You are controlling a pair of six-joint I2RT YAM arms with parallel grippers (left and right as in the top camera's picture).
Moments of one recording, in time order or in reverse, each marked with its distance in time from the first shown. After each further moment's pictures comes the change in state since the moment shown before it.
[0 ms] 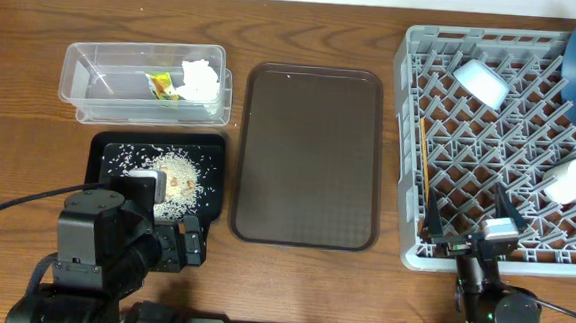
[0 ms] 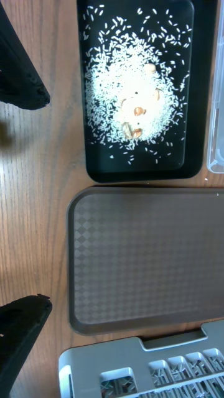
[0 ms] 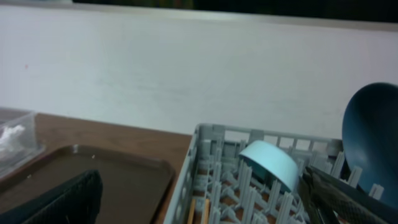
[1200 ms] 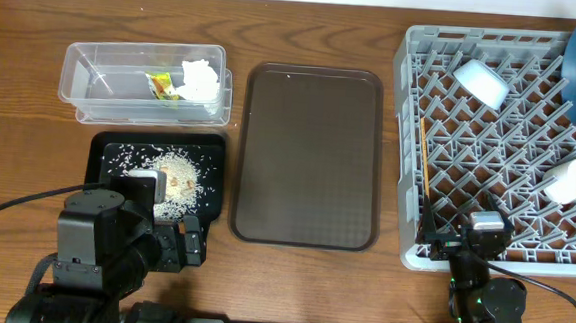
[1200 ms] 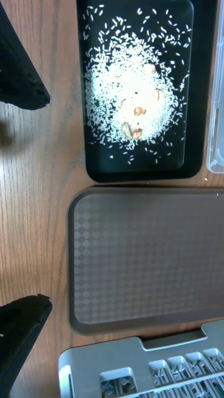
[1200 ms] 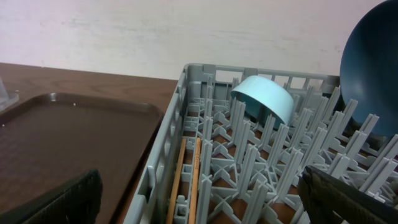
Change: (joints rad) left arm 0.000 0.000 0.000 0.000 0.000 0.000; right arm 0.023 0.000 -0.028 -0.188 0.087 0.000
